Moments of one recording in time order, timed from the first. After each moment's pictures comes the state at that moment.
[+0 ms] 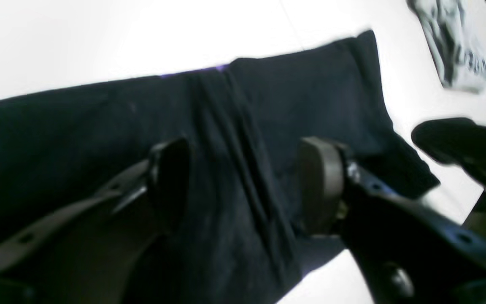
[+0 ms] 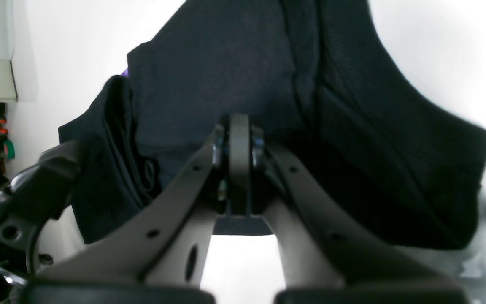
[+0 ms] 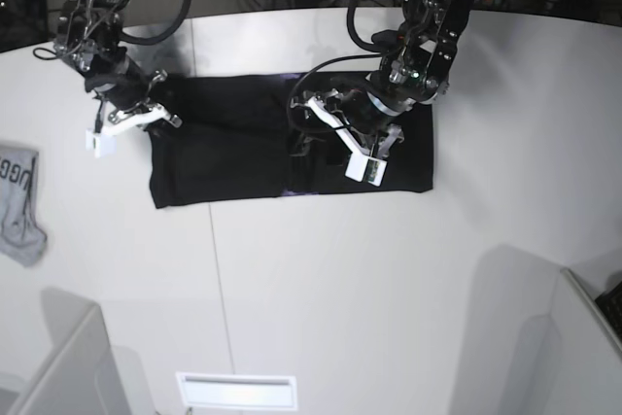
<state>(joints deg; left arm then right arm) 8.8 -8.3 19.1 97.7 -31.7 -3.1 35.1 -17.4 5.9 18.3 102.9 47.0 0.1 -54.8</state>
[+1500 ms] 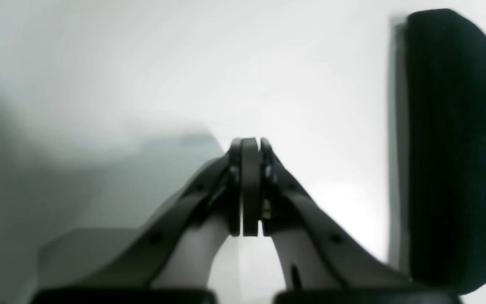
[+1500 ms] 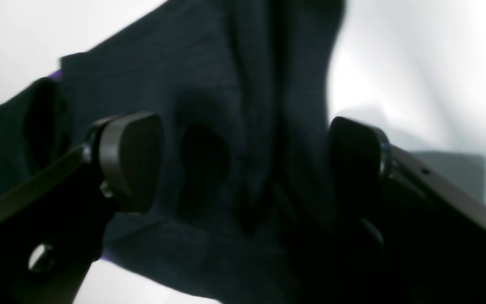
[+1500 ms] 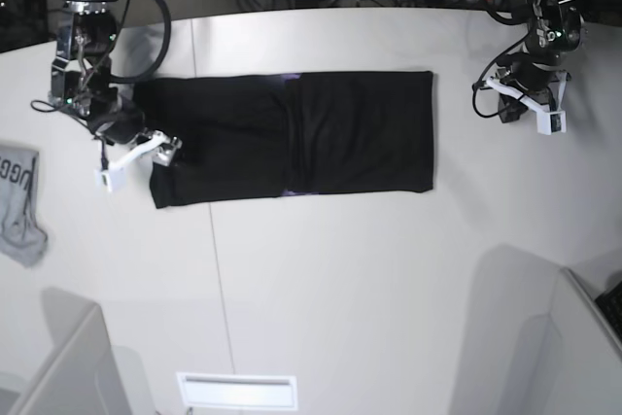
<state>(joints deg) 24.5 -17.3 -22.5 94.5 -31.3 -12.2 34.6 -6.1 14.6 10.0 83.9 43.8 8.3 -53.0</state>
